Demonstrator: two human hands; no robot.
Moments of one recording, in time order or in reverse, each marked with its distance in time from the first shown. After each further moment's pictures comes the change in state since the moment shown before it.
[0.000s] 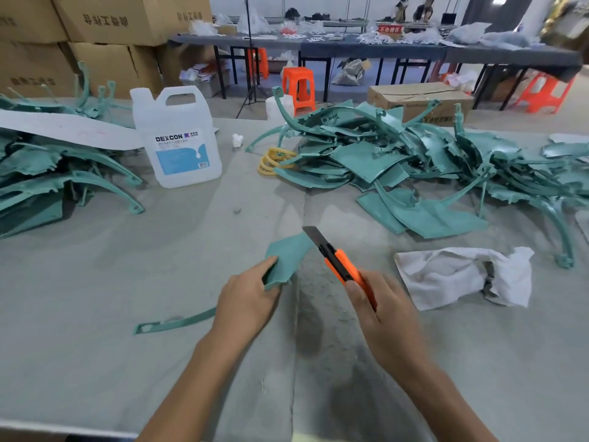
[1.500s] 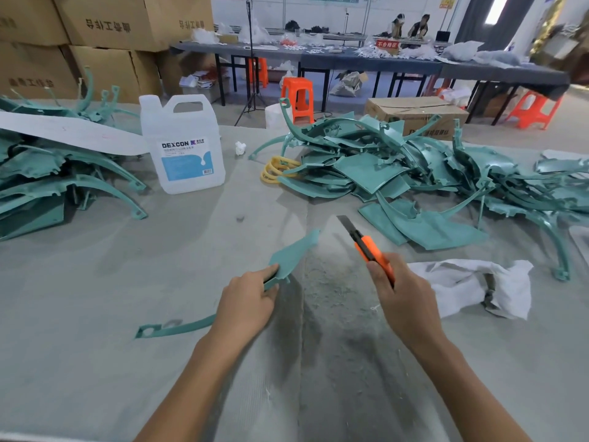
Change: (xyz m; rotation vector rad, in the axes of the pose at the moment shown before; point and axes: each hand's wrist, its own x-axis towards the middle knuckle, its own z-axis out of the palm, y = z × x) left_hand 0.006 -0.006 -0.012 -0.010 -0.044 -0.023; right_hand 0.045 0.018 -0.010 -0.223 0.078 0.069
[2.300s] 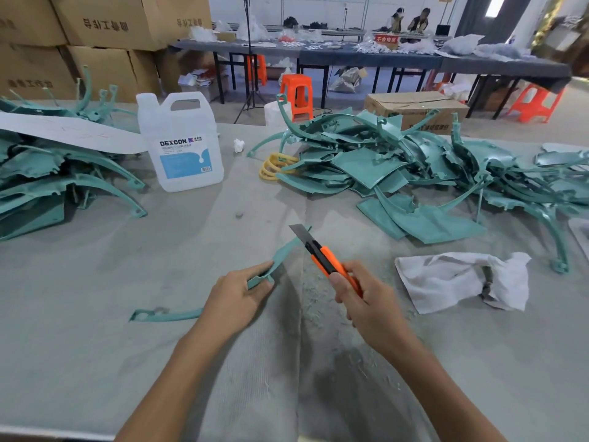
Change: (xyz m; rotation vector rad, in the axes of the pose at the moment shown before) left_hand -0.001 -0.020 -0.012 -0.204 -0.066 -0.011; right_hand -0.024 -0.025 0.023 0.388 -0.242 -0.040
